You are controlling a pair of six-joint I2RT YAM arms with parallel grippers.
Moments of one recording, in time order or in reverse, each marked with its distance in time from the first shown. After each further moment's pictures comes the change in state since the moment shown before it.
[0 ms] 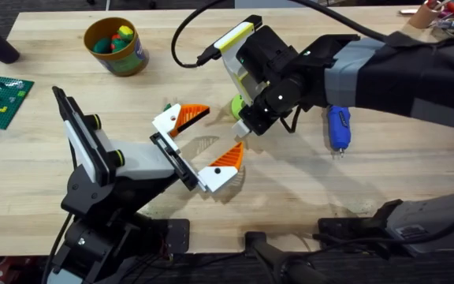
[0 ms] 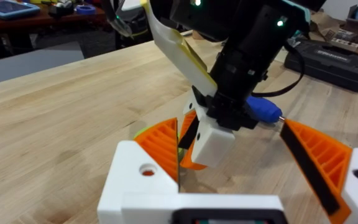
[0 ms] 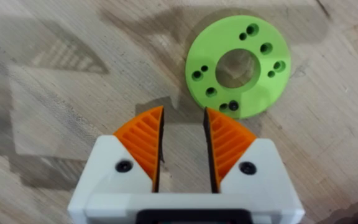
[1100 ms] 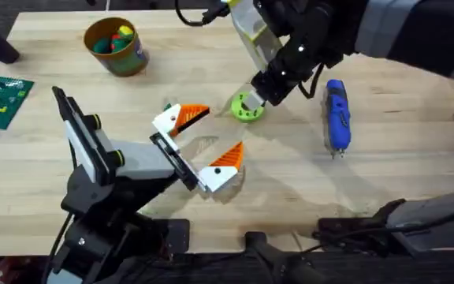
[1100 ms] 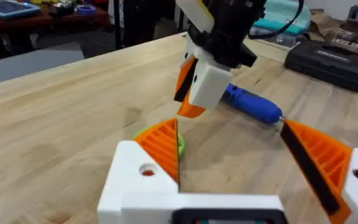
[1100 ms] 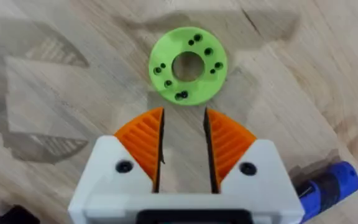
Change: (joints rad) left arm 0.000 0.000 0.000 0.000 -0.001 0.000; right arm -0.107 0.000 0.257 -0.266 -0.004 -0.153
